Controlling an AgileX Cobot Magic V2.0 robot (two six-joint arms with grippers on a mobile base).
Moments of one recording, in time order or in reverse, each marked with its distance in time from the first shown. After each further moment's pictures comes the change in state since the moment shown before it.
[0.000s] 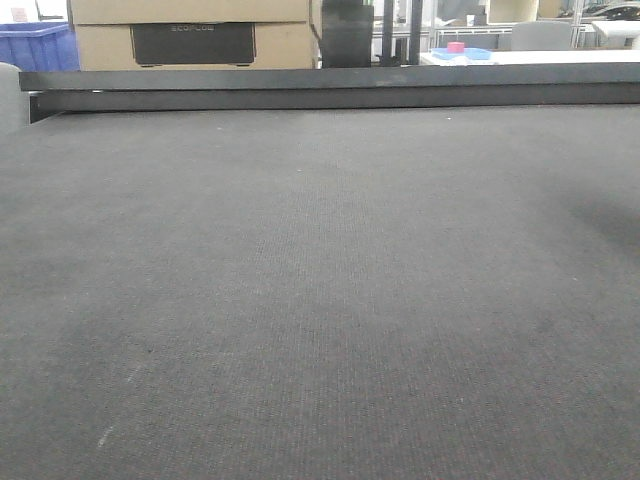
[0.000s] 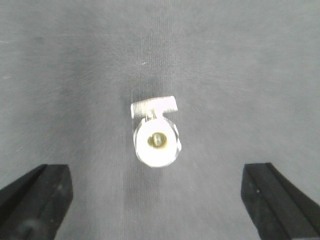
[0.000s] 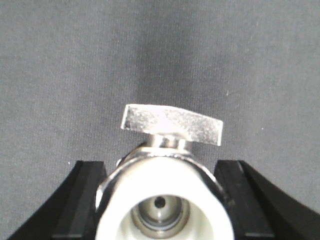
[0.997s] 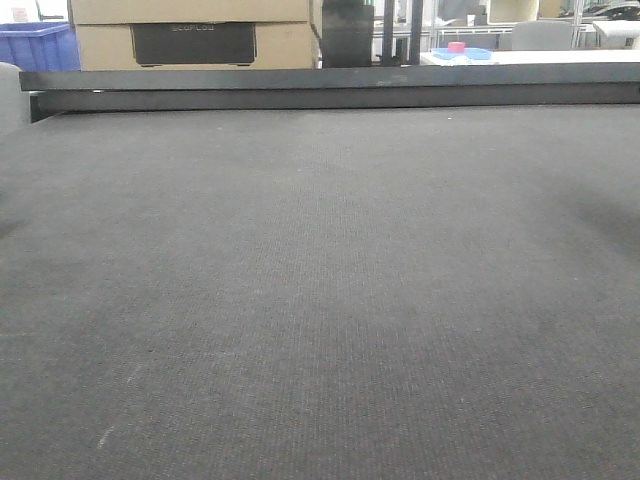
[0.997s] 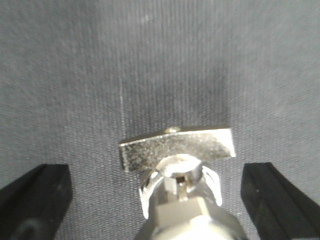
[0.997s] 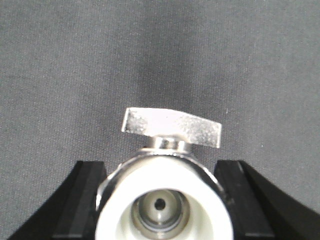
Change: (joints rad) left arm 0.000 0.314 -0.010 0.007 -0.040 0.010; right arm 0.000 0.000 0.005 0.004 -0.052 0.000
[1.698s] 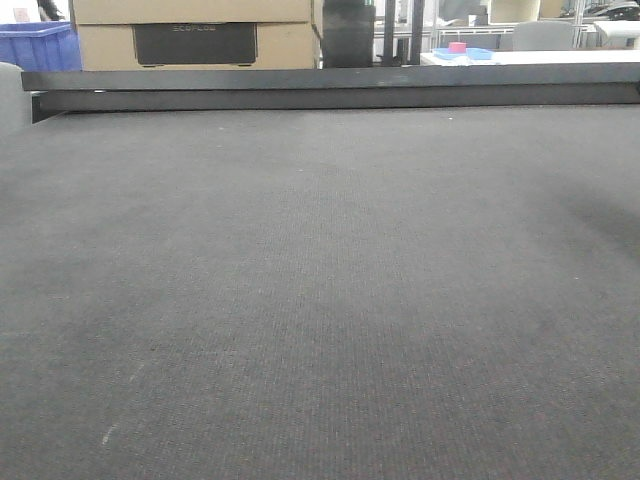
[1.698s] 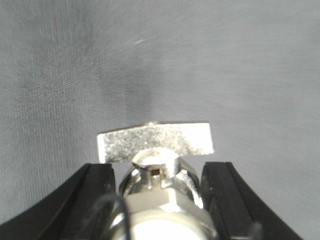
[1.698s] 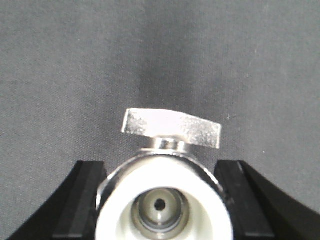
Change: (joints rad) left arm -0.050 -0.171 -0.050 0.013 0.075 -0.038; right arm 0.000 0.000 0.006 0.000 -0.030 0.000
